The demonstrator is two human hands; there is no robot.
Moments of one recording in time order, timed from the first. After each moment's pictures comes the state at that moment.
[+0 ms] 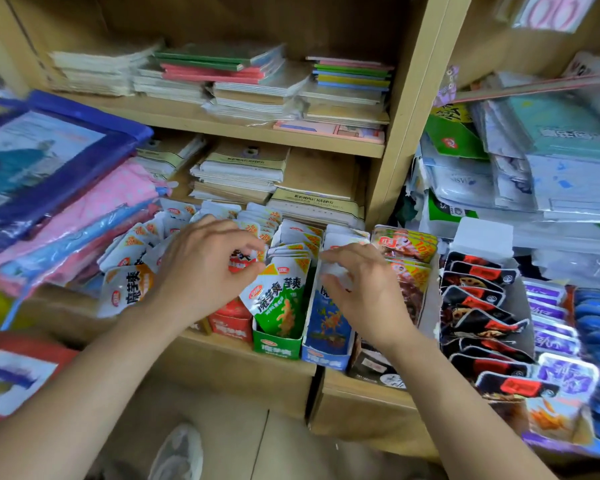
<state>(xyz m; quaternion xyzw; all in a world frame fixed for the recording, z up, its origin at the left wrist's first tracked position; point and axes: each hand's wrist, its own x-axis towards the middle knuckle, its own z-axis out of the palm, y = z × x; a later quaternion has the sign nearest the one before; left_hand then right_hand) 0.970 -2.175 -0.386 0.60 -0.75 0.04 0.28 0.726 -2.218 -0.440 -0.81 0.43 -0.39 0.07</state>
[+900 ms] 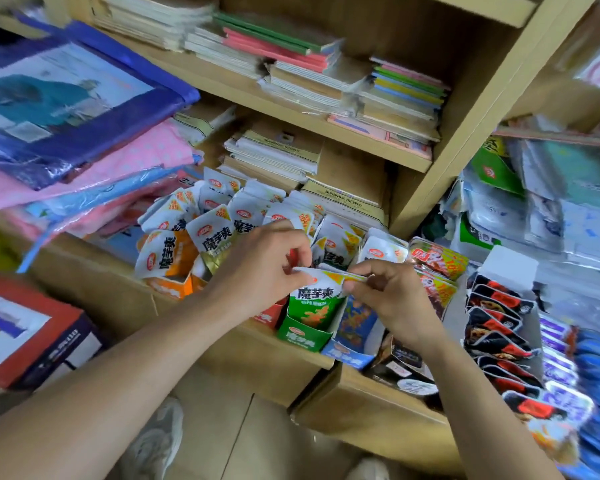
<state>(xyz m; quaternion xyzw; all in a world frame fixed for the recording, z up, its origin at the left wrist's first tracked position) 0.977 -2.165 -0.411 0.57 -0.72 -0.15 0.37 0.744 -2.205 -0.420 -0.74 0.46 -0.33 0.37</state>
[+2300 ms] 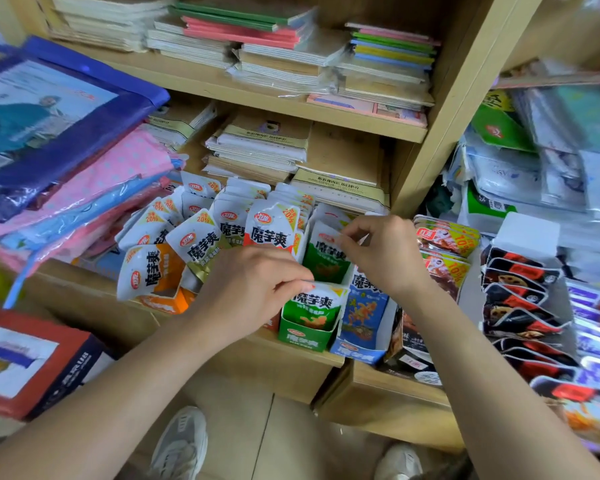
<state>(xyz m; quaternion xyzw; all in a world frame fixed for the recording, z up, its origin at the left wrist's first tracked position) 0.981 -2.170 -0.433 0.46 -0.82 -0.03 0.35 0.765 -2.252 -0.420 -0.80 0.47 -0.34 0.11</state>
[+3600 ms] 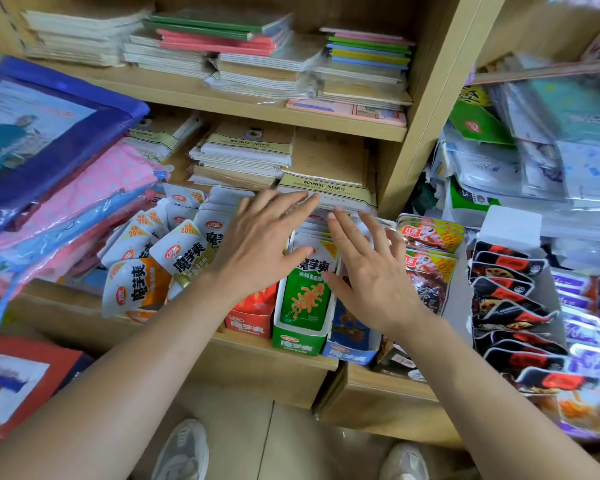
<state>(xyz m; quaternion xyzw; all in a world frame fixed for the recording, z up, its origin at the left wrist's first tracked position) 0.966 -2.242 -0.432 0.51 -0.81 0.11 0.25 0.752 -2.226 -0.450 -0.85 0.49 -0.18 -0.09</state>
